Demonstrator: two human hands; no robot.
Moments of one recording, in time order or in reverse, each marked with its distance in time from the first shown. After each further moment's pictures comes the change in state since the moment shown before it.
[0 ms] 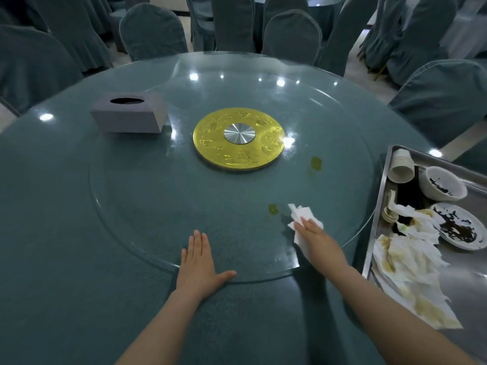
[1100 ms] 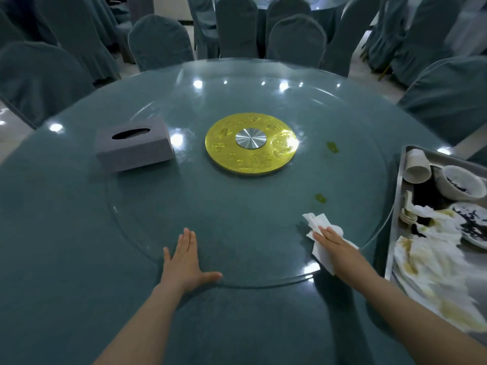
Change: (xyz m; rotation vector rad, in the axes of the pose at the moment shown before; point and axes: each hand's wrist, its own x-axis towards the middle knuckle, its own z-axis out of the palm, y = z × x) left_hand 0.019 -0.069 -0.036 0.108 -0.059 -0.032; right_hand -0.022 0.006 -0.005 -0.006 -0.099 -0.099
